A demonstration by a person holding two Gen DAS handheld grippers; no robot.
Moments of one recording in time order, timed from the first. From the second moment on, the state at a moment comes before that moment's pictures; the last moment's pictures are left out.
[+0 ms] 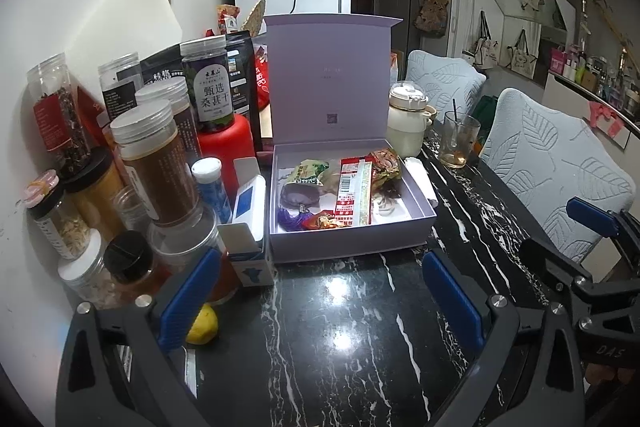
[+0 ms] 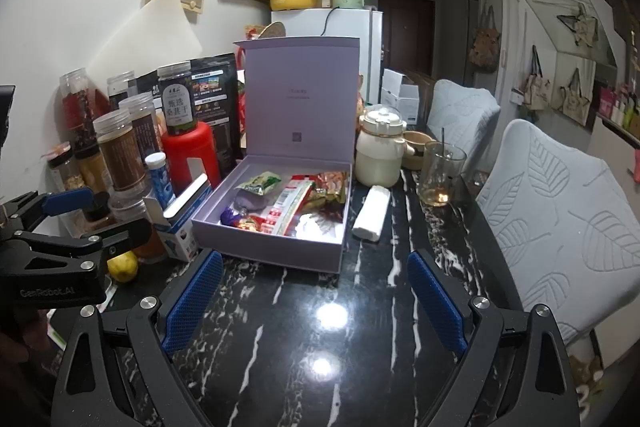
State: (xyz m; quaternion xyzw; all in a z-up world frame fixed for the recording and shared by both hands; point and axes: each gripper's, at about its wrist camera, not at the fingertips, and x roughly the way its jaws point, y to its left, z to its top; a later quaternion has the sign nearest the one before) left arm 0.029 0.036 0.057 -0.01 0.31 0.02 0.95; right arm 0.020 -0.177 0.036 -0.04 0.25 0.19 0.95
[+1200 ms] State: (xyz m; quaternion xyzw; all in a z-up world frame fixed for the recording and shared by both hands) left arm 0.035 0.027 0.042 0.00 0.33 0.01 0.94; right arm 0.025 -0.185 0.028 -0.04 0.26 0.19 0.95
